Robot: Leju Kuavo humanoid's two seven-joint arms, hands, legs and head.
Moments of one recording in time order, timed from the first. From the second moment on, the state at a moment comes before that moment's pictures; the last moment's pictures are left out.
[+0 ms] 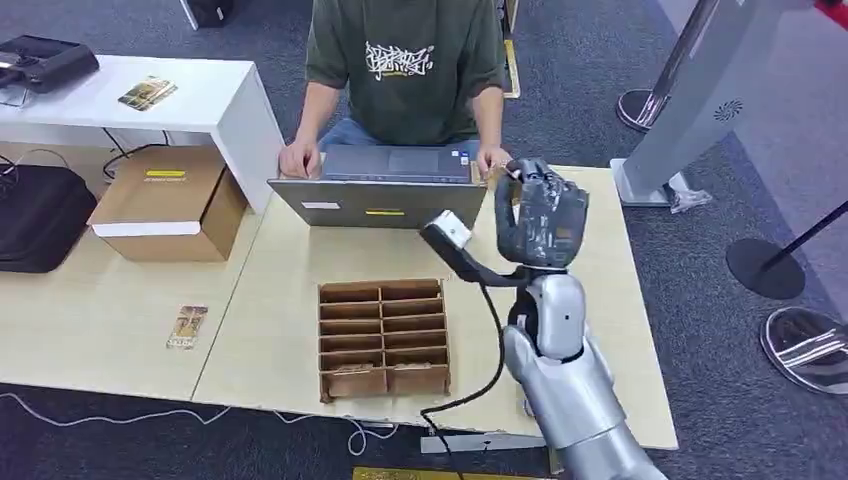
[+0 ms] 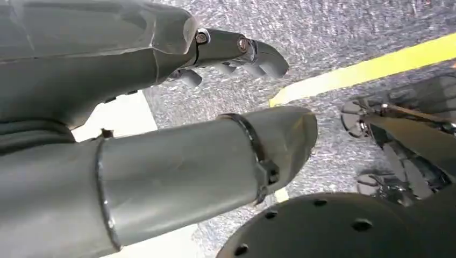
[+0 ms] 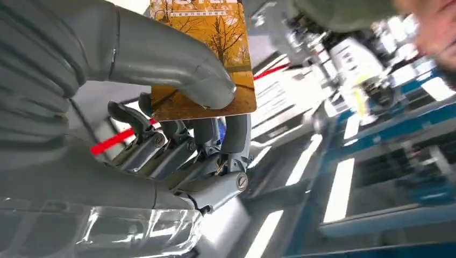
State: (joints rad) left arm -0.04 -0.07 1.28 -0.25 -1.48 -0.37 -0.10; right arm -0.45 0.13 0.25 -1.31 1.30 -0.55 0.12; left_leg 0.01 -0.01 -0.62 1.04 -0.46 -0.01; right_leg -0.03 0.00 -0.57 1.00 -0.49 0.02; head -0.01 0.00
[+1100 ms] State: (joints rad) left arm -0.04 -0.10 1.31 -0.27 -1.45 -0.35 -0.08; right arm 0.10 0.11 0.07 -1.72 1.22 -0.35 0.20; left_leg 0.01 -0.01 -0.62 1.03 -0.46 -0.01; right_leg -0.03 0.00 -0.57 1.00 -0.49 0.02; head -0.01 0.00
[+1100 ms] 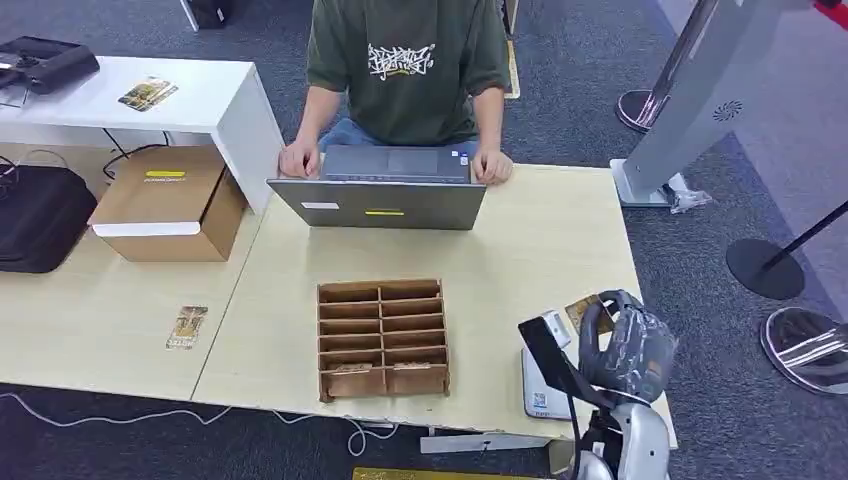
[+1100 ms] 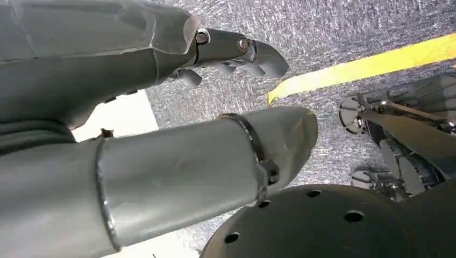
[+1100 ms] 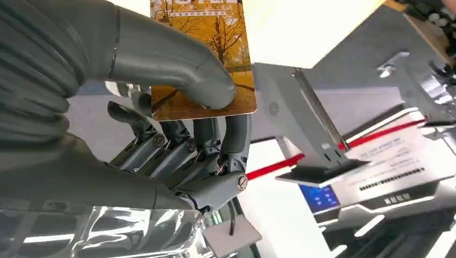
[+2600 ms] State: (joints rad) left arm -0.05 -0.11 1.33 -0.28 -1.47 -0.35 -0.07; right arm -0.04 0.17 -0.09 -1.33 1.22 -0.32 0.22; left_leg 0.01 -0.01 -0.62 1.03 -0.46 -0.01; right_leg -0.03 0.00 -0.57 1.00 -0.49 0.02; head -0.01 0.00
